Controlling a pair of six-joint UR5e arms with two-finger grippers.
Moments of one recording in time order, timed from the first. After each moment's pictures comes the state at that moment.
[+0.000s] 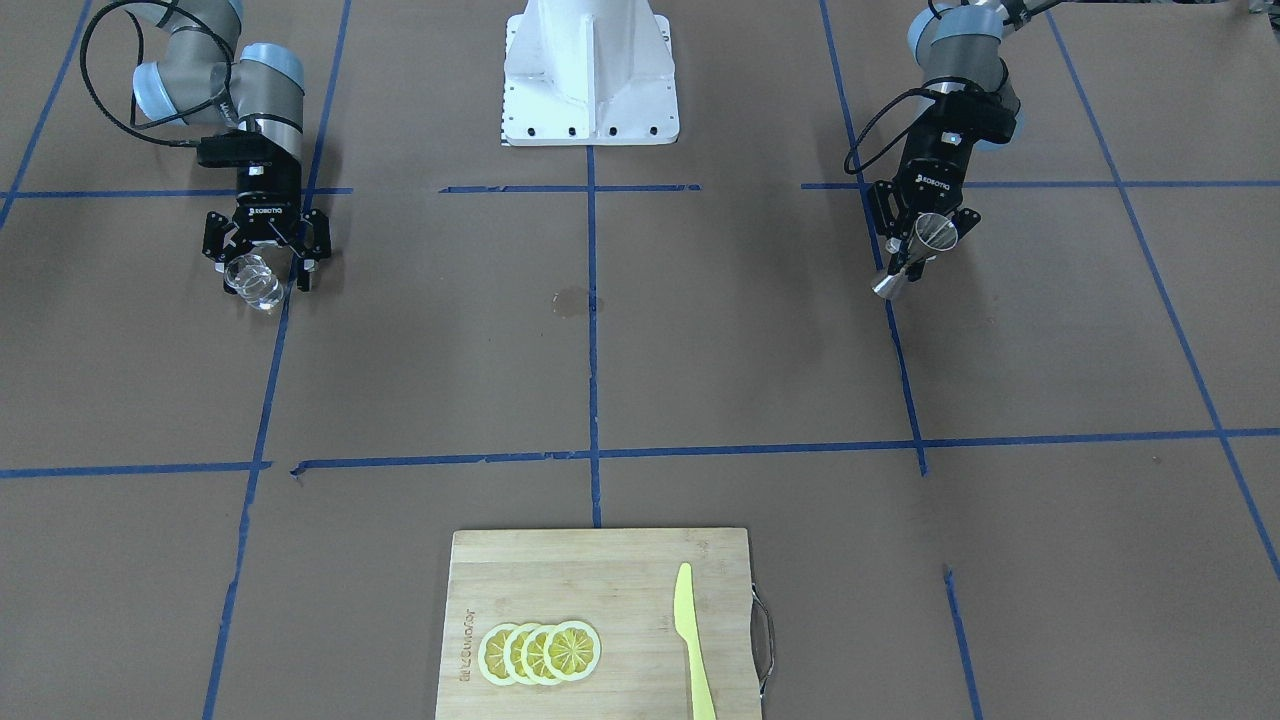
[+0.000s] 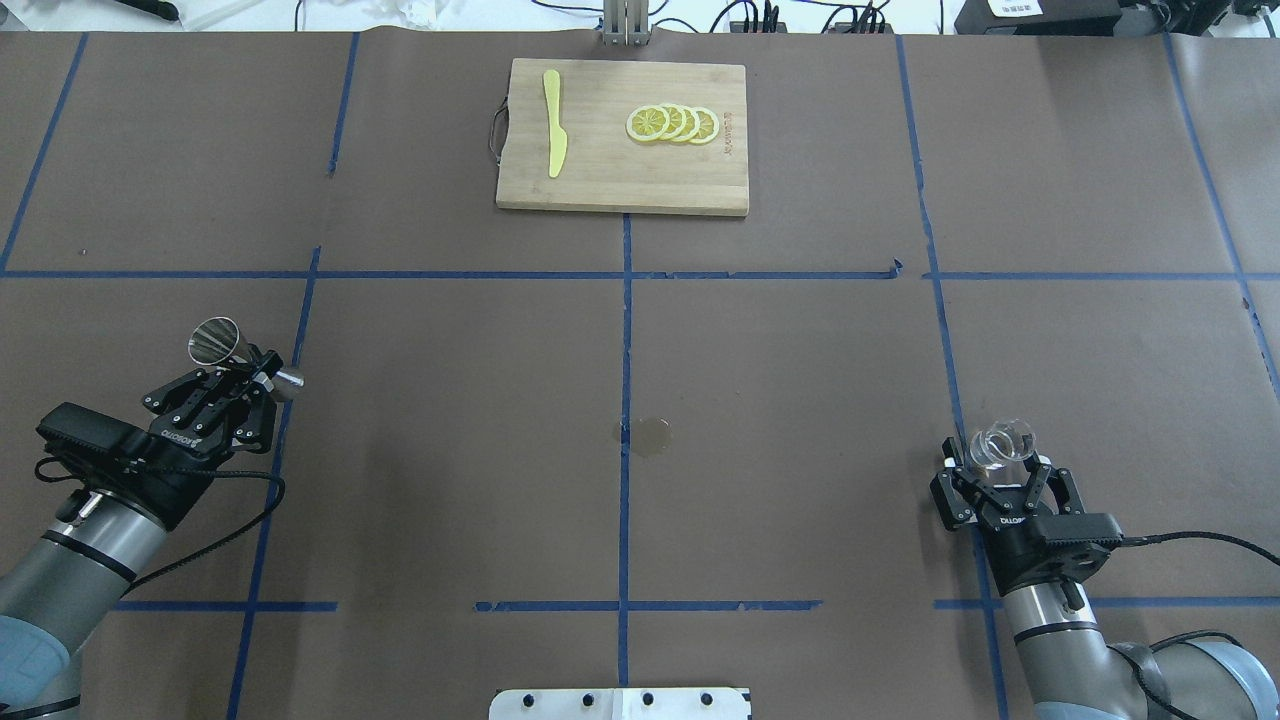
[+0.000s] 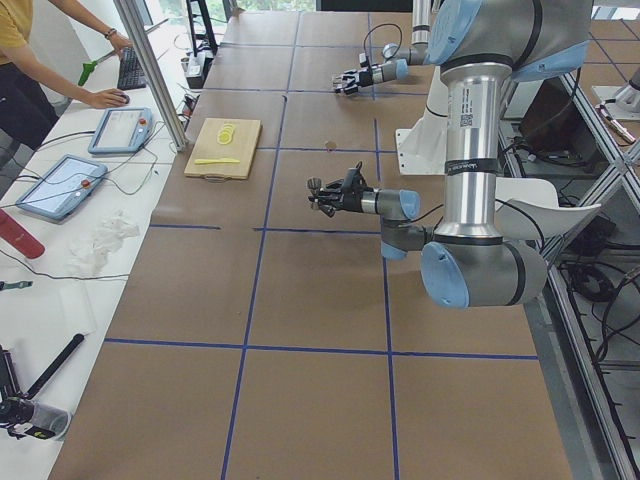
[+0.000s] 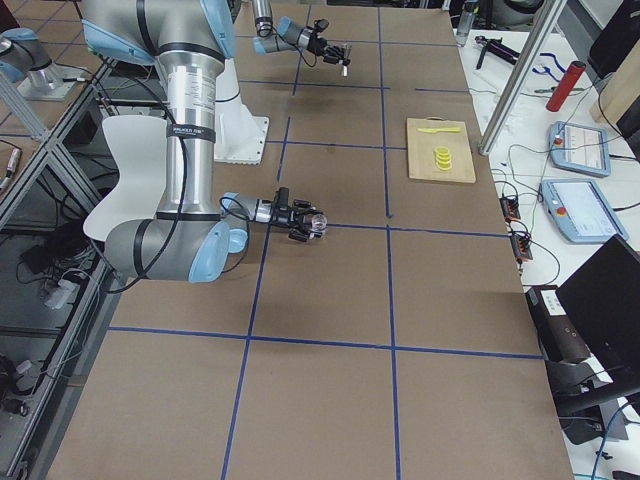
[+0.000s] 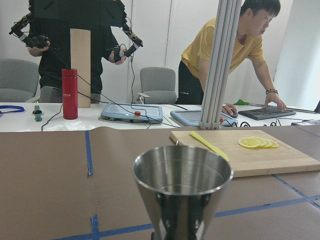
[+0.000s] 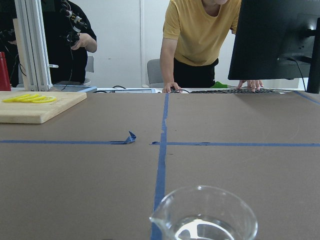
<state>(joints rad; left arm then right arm) -0.20 -1.51 -1.64 -3.20 -0.64 -0.78 -0.02 -1.69 1.60 -0.77 0.27 1.63</state>
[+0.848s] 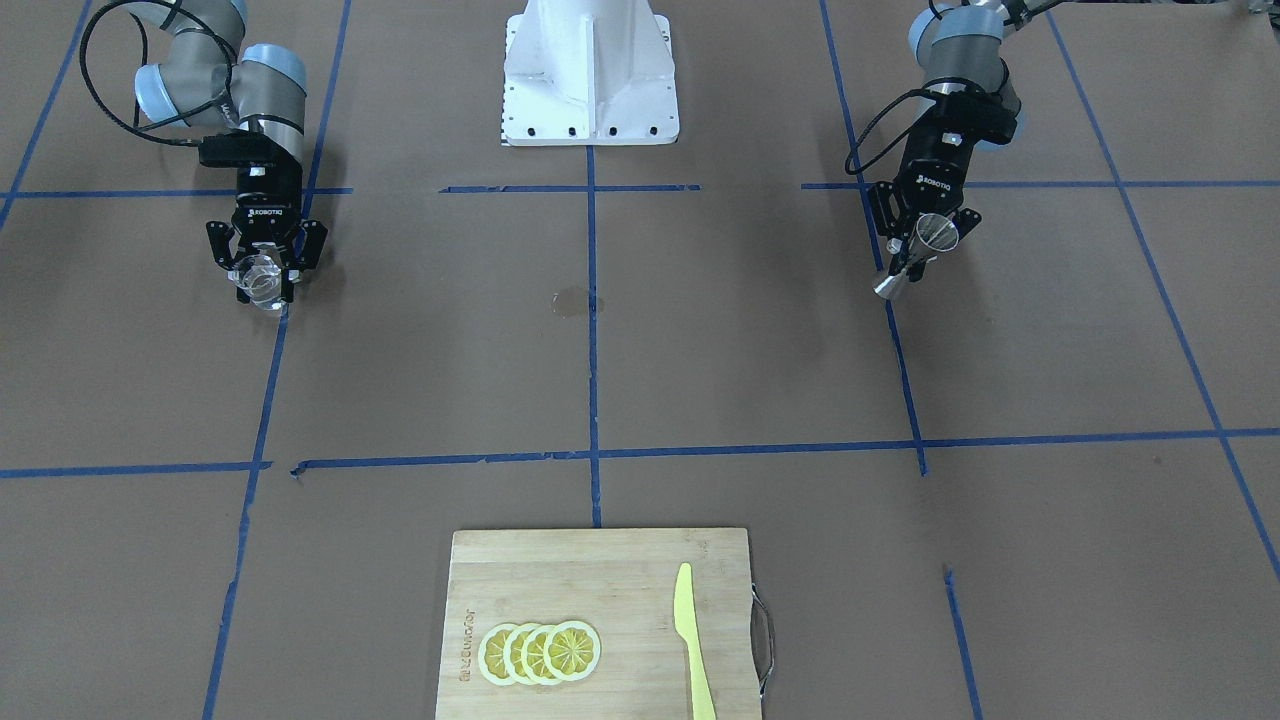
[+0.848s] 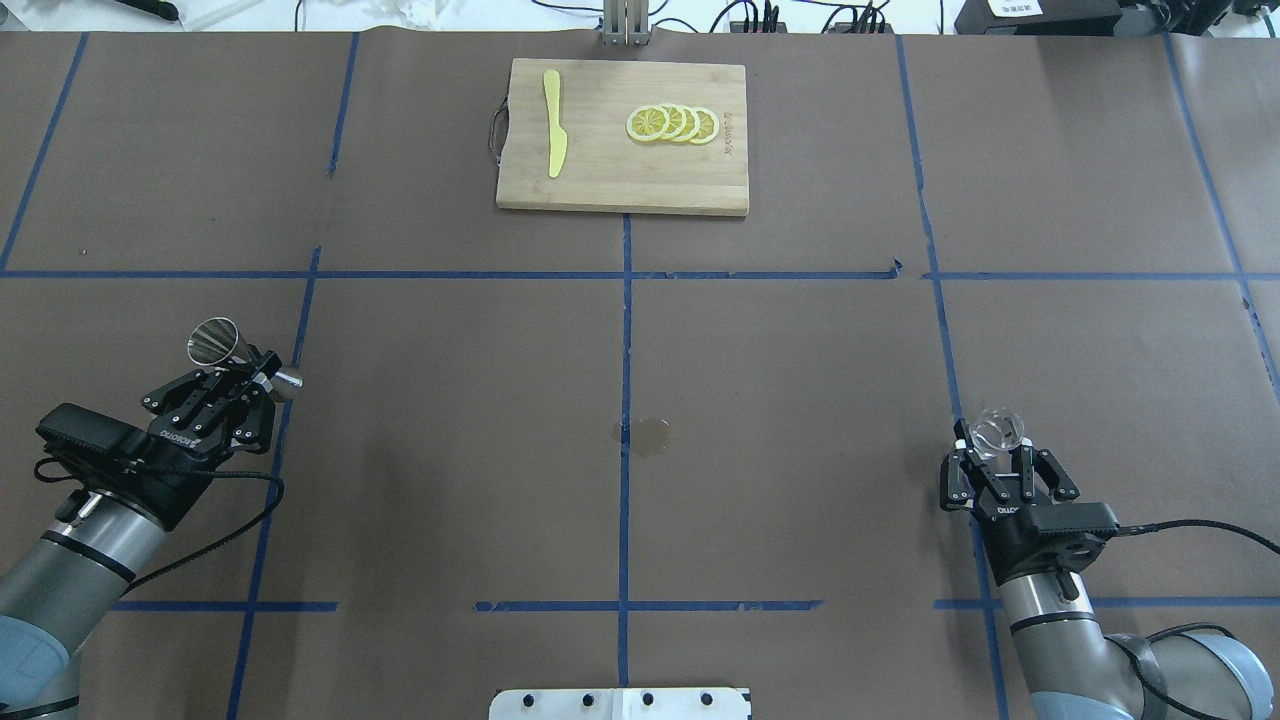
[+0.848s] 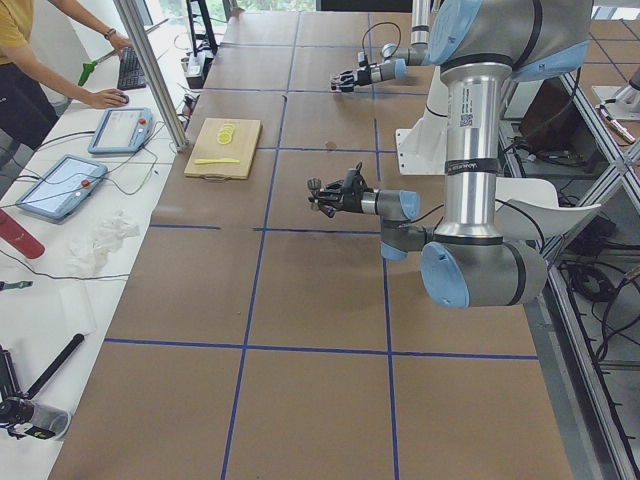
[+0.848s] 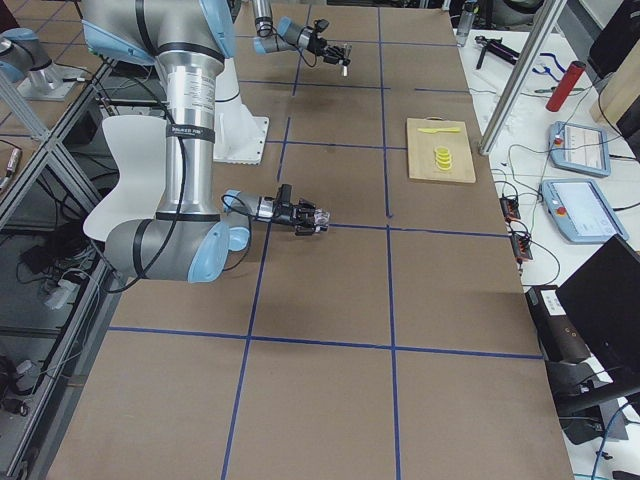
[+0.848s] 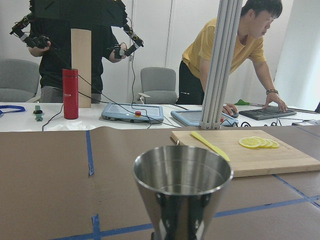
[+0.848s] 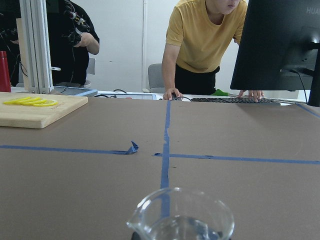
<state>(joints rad) -0.20 -1.51 -1.64 -3.20 -0.64 -0.79 0.01 -1.68 1.63 -0.76 0.27 1.51</state>
